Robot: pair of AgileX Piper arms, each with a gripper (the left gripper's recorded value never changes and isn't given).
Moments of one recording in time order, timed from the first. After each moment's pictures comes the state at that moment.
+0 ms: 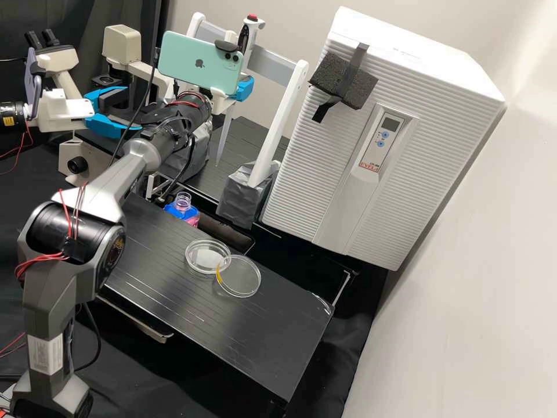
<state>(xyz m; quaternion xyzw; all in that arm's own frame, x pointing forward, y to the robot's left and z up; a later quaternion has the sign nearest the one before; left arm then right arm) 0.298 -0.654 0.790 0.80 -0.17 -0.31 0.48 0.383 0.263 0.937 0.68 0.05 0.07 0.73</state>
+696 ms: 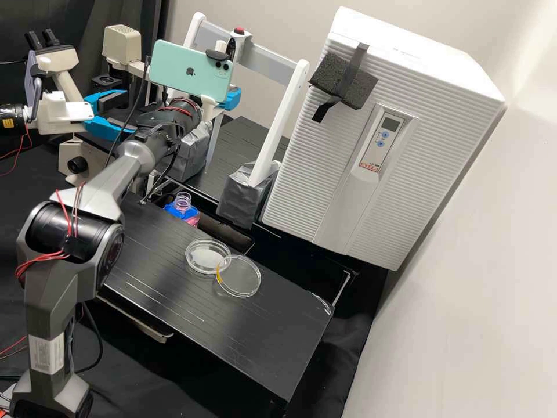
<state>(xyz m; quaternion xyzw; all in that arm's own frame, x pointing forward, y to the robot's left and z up) 0.297 -0.652 0.789 0.80 -0.16 -0.31 0.48 0.378 0.262 0.912 0.69 0.07 0.03 0.72</state>
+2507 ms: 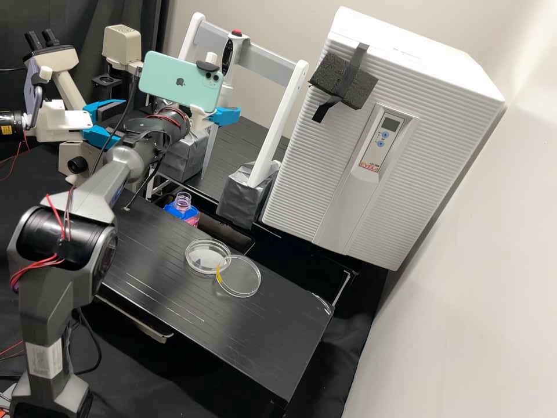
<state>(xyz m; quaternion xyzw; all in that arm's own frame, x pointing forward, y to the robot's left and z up) 0.293 -0.644 0.779 0.81 -0.15 -0.32 0.47 0.357 0.256 0.897 0.69 0.06 0.01 0.72</state>
